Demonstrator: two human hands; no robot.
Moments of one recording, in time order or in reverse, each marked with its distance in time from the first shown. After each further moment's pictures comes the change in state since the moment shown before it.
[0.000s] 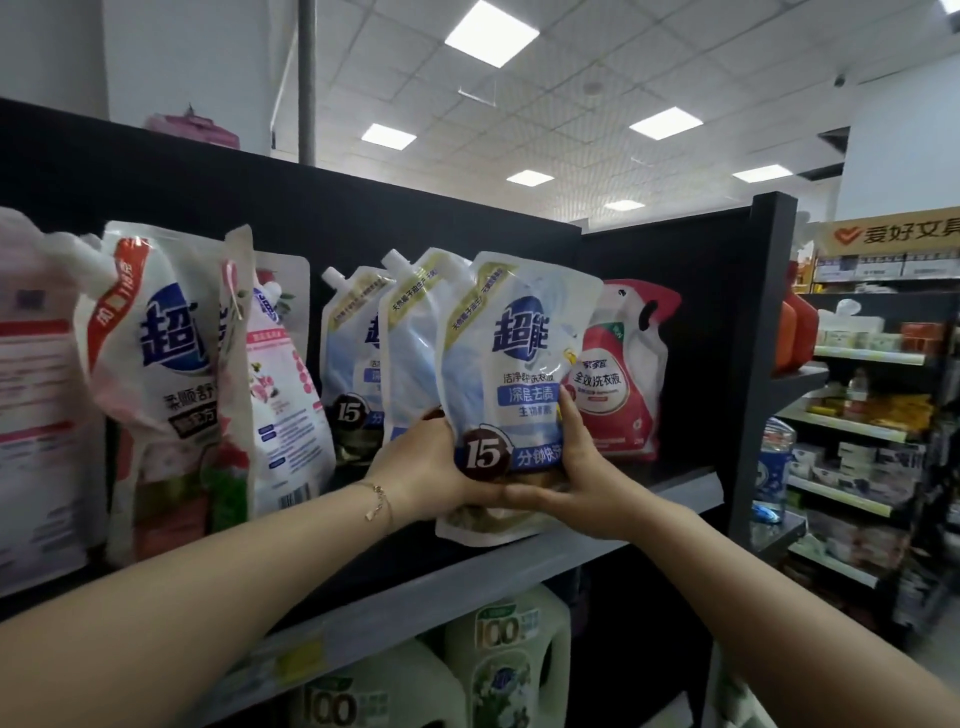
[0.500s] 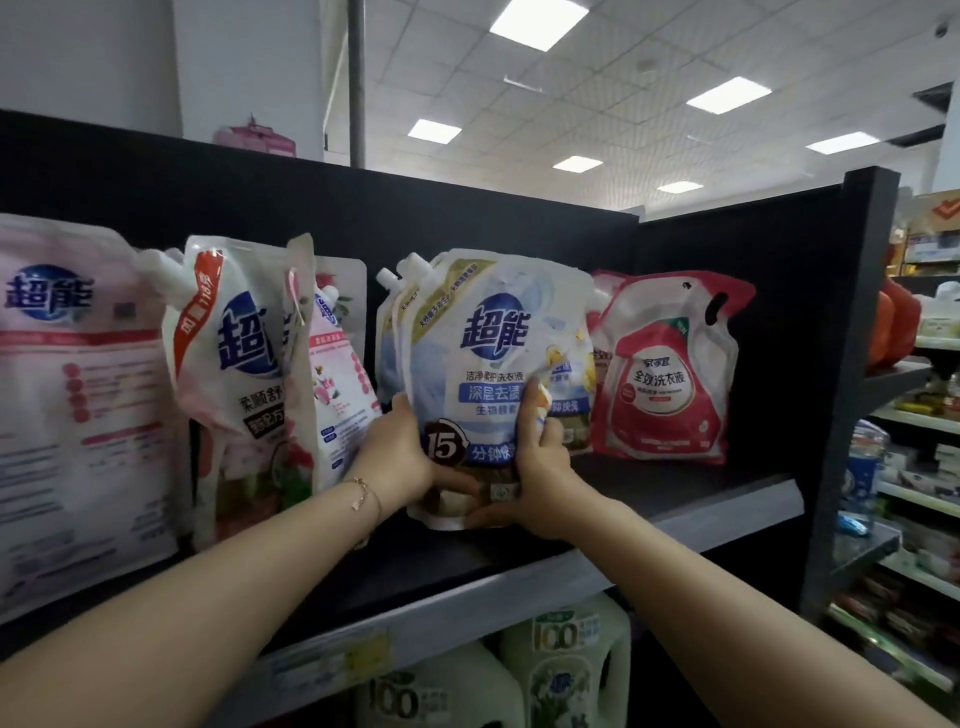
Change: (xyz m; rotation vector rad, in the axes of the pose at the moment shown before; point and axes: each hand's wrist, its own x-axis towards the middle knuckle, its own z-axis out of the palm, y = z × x) left_hand -0.015 -0.045 -0.043 -0.081 0.247 -0.277; right_hand 0.044 -0.048 0.073 -0.281 0.018 0.024
